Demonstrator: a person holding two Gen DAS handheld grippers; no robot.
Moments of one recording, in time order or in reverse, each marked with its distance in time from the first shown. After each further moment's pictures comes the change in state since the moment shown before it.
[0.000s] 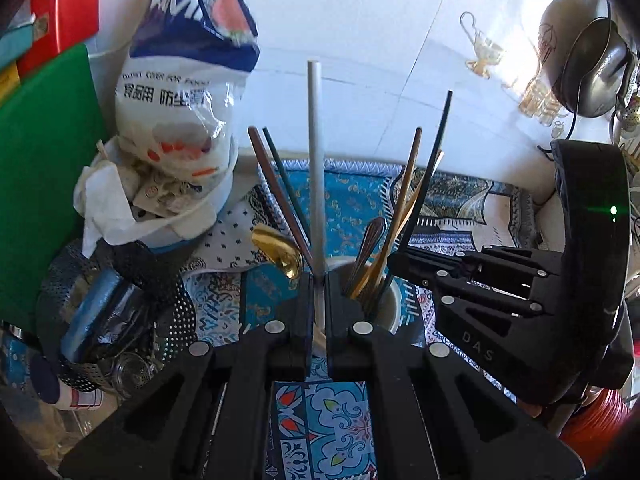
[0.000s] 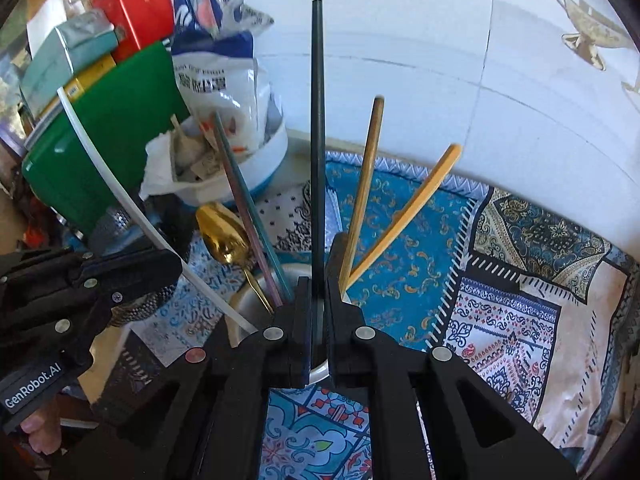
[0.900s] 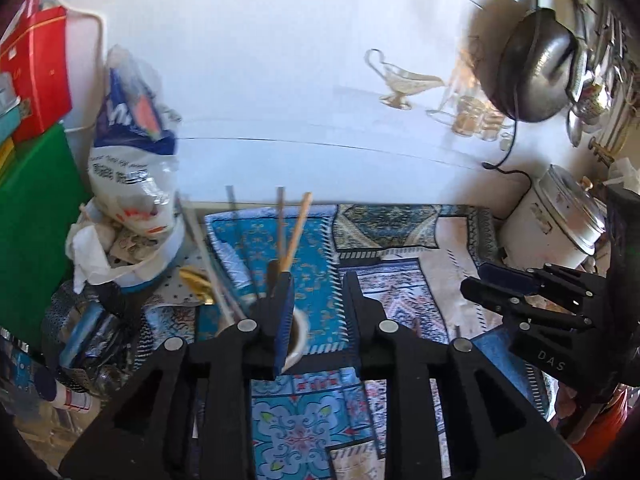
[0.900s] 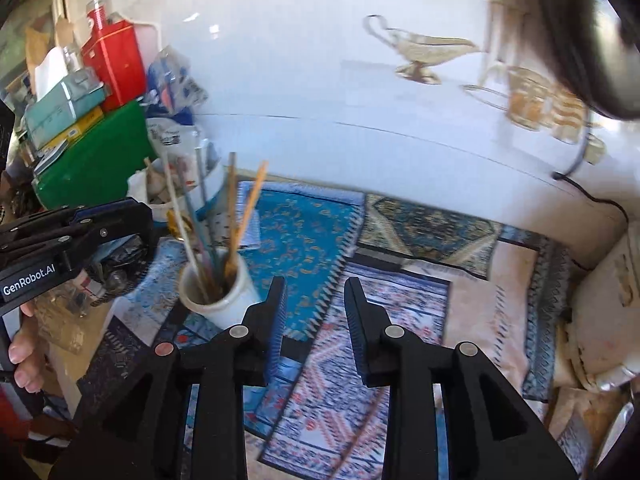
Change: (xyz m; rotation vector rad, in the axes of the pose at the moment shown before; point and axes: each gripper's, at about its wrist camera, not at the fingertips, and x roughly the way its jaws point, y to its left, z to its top) left arm -0.050 -0.101 0.013 0.087 -0.130 -0.029; right arm -0.137 -0.078 -0.057 0.080 -0.154 -0.165
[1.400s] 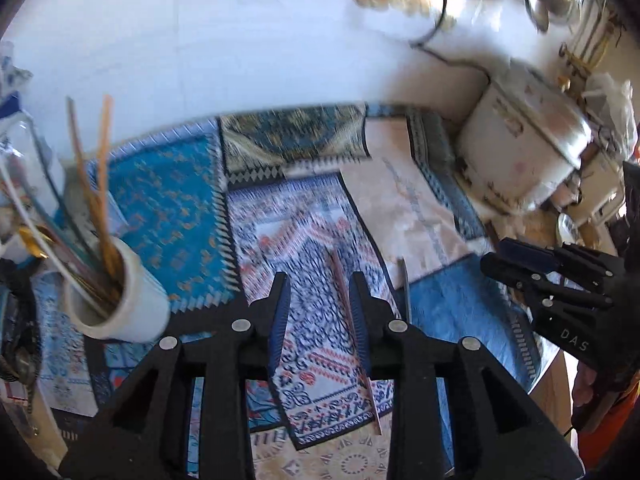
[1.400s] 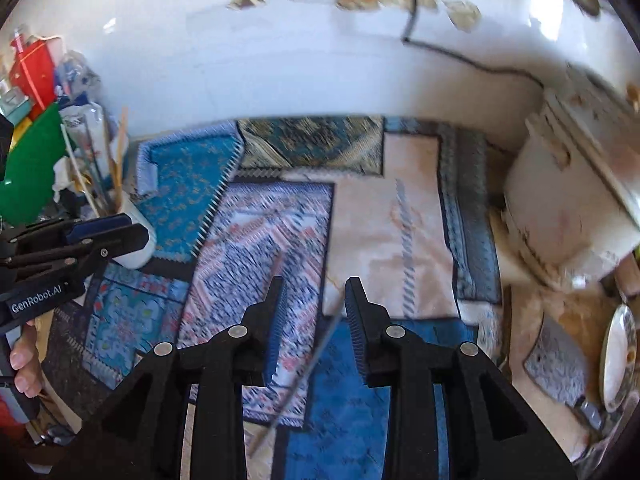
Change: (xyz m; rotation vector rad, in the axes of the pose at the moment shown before) left arm 0.101 -0.117 -0.054 0.137 0.270 -0.107; right arm 0.002 -0.104 -0.097 0.222 0.168 -0.120
